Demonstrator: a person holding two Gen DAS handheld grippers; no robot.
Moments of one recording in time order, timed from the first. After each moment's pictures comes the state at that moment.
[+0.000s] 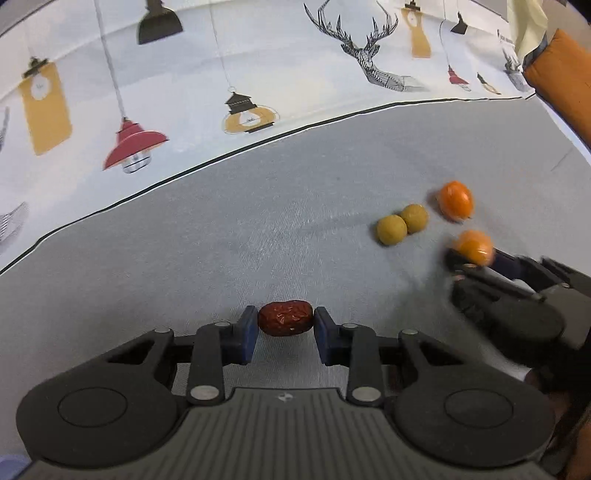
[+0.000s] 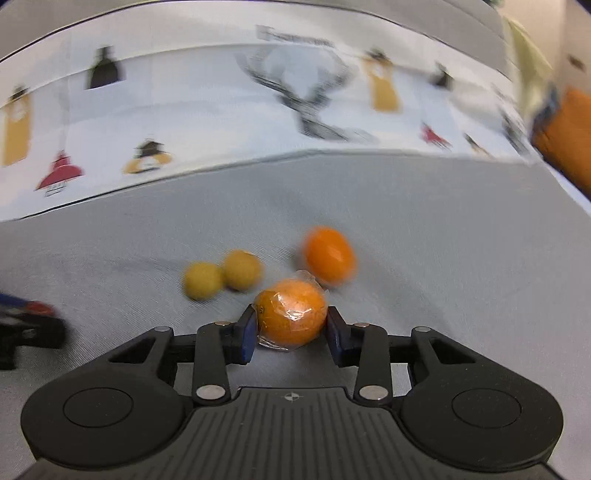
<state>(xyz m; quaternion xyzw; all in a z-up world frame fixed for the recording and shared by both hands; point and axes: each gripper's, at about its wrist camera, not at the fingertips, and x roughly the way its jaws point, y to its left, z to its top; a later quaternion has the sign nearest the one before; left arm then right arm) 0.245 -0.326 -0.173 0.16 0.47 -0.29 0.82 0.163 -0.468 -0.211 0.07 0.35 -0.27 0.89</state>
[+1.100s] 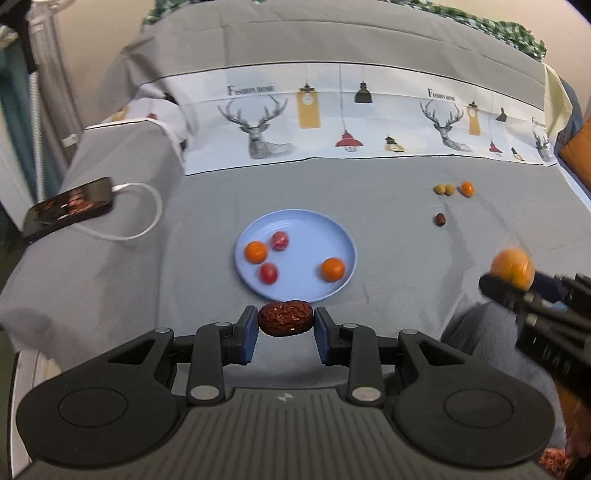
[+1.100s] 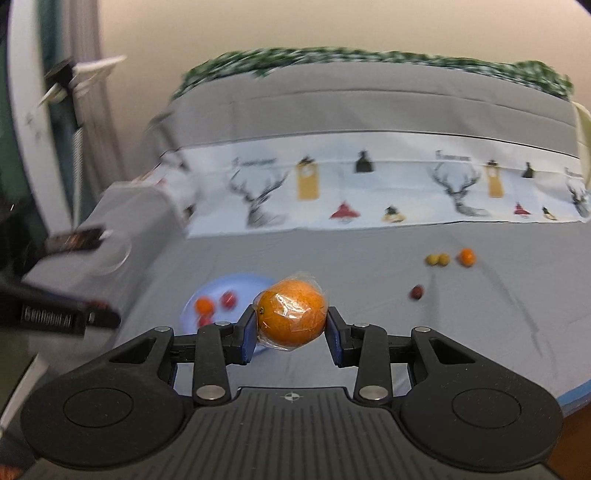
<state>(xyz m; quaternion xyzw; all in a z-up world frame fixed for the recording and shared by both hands) -0.088 0.032 0.022 0.09 0.41 -0.13 0.90 -0.161 -0.179 -0.009 0.05 0.27 -0.01 0.96</state>
